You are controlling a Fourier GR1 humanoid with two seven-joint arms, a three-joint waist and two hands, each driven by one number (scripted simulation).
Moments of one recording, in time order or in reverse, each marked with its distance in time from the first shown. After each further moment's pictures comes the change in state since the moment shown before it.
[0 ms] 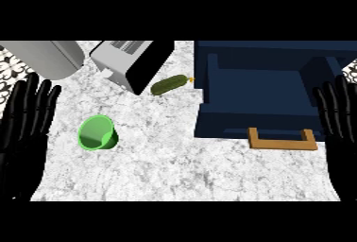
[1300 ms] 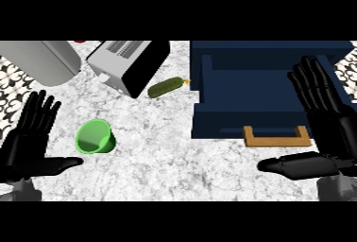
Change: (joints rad) left arm -0.026 0.068 0.279 0.564 0.281 -0.205 -0.138; right arm -0.169 -0.054 -0.054 0.196 -0.097 0.139 0.071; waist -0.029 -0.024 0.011
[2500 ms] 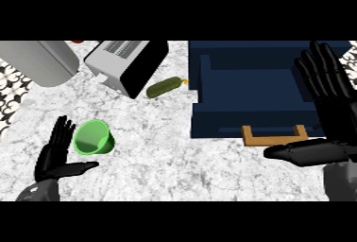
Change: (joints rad) left arm -0.261 0.097 0.071 1.032 -0.208 -0.037 -0.639; right arm -0.090 -0.019 -0.055 0.030 -0.014 0.021 0.036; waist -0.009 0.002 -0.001
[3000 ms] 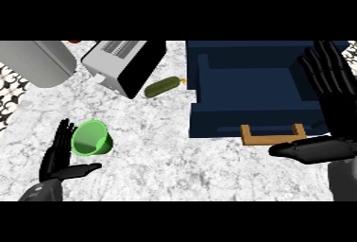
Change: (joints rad) left arm -0.108 0.029 0.018 0.281 -0.045 0.020 -0.182; right arm -0.015 -0.022 -0.024 0.018 -0.021 0.027 -0.003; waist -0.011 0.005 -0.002
